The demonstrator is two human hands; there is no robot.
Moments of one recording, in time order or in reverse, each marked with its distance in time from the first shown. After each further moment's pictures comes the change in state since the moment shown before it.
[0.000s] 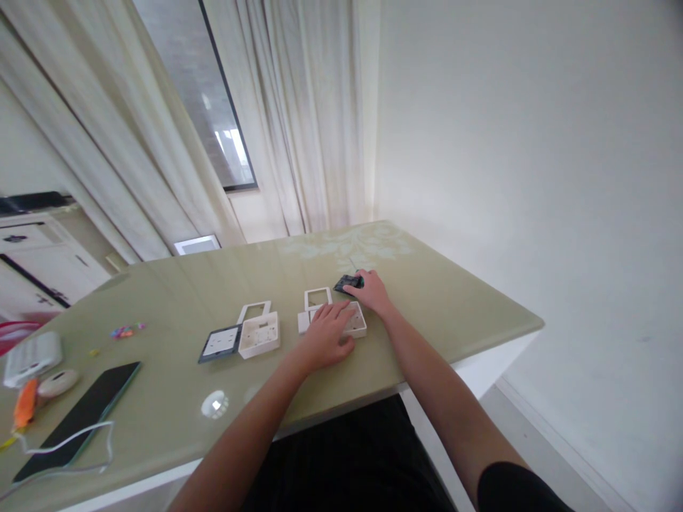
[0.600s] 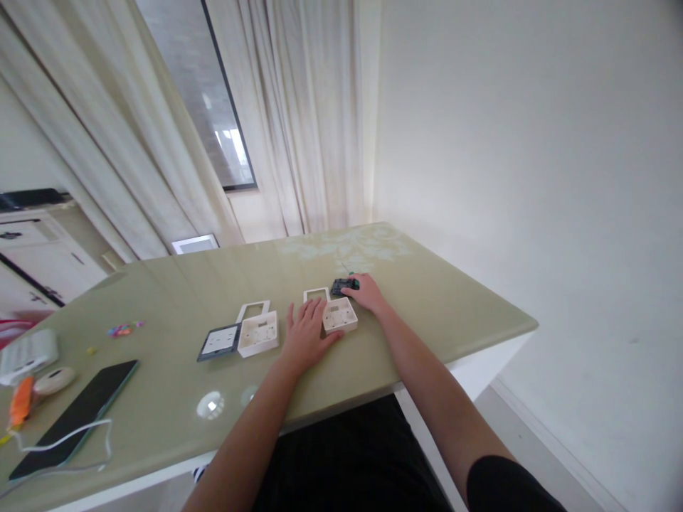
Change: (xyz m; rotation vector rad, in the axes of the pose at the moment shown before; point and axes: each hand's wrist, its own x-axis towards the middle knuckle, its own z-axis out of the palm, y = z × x) left_hand -0.023 -0.023 0.009 0.125 0.153 -0.276; right_hand 0.005 -0.002 0.003 0.033 -0.102 -0.055
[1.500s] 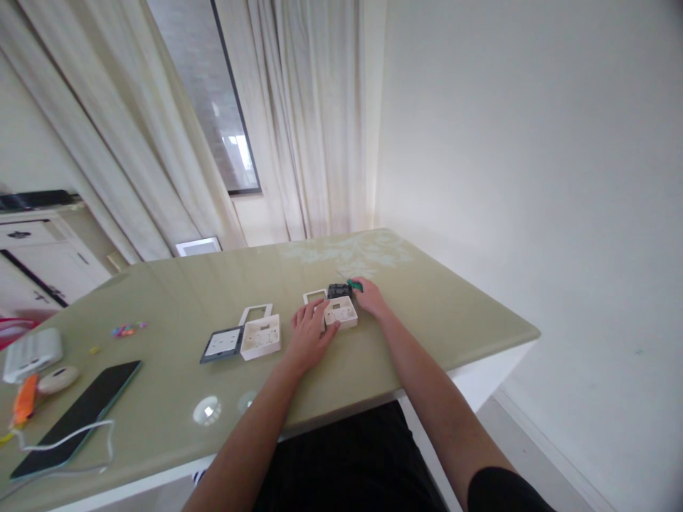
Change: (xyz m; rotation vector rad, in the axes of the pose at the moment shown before) left_hand 0.008 -0.005 0.005 -0.166 0.154 -0.028; right_hand 0.005 -0.001 0.003 0.341 0.112 0.095
